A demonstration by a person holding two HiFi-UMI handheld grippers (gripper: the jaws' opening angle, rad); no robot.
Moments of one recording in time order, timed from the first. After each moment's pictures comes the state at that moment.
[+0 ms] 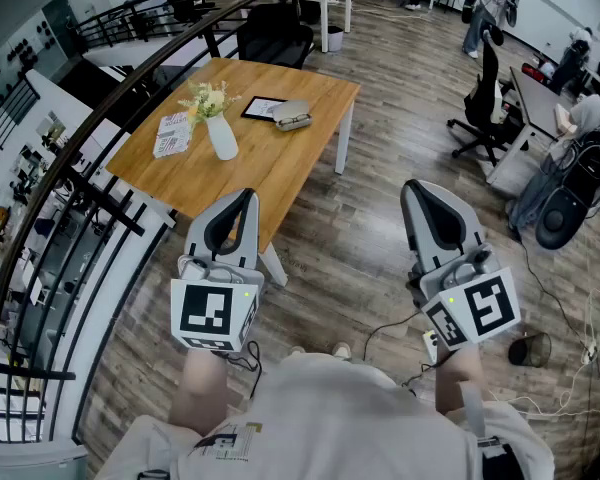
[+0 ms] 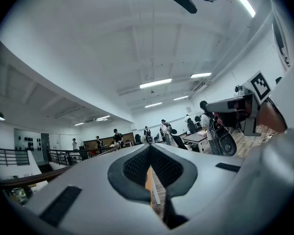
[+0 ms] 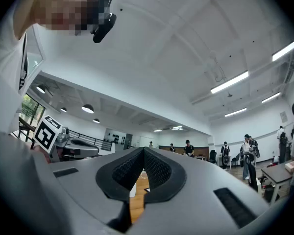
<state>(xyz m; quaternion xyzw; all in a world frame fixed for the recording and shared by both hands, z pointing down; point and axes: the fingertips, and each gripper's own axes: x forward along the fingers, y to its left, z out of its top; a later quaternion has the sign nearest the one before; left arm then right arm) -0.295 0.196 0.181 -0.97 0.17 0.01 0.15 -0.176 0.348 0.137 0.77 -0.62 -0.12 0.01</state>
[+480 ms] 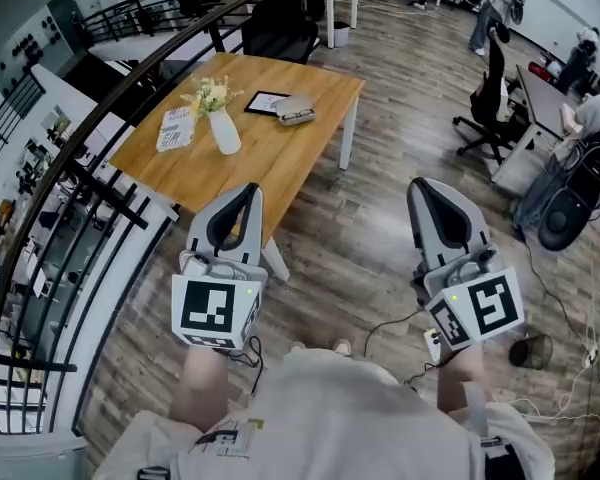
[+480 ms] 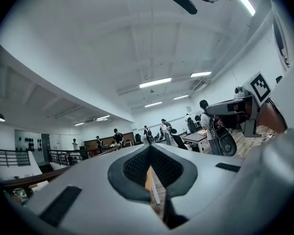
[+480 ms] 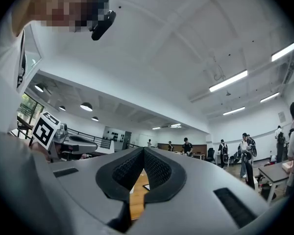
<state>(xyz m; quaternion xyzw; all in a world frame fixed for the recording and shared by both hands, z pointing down) -0.284 0.210 0.180 -0.97 0.17 0.01 0.15 -0.160 0.360 0.145 0.78 -0.61 -0.11 0.02</state>
